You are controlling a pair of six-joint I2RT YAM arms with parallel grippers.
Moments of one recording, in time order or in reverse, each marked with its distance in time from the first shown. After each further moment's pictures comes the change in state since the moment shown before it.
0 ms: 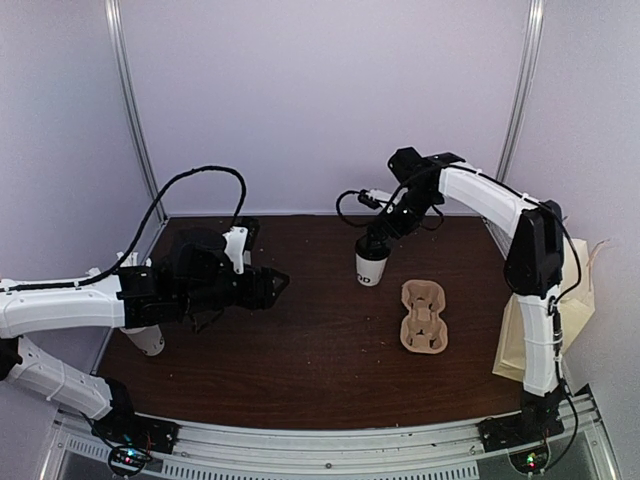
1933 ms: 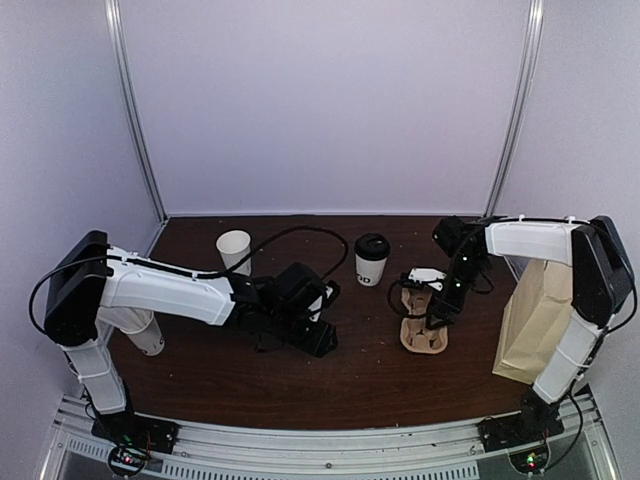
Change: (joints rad) left arm -0.122 0.584 0.307 -0.178 0.213 -0.002; right arm -0.063 -0.505 -0.975 0.210 0.046 -0.376
